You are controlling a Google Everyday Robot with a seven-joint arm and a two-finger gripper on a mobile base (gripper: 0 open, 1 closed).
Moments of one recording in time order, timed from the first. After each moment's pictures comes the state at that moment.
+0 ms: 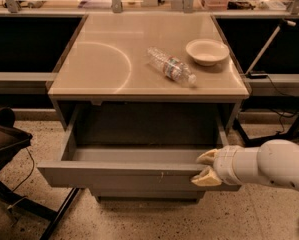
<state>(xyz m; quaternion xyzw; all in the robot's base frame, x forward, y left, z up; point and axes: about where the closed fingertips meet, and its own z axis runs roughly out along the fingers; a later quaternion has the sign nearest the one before) 0.476 -0.171 0.645 -0.53 0.77 0.06 0.34</state>
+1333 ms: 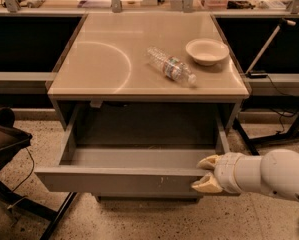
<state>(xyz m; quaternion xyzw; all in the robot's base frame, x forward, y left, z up) 0.455 -0.162 0.648 -0.53 0.77 0.06 0.35</state>
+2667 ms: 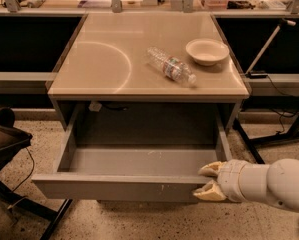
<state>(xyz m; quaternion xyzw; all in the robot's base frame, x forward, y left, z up) 0.435 -0.170 0.645 -0.52 0.77 0.06 0.35</state>
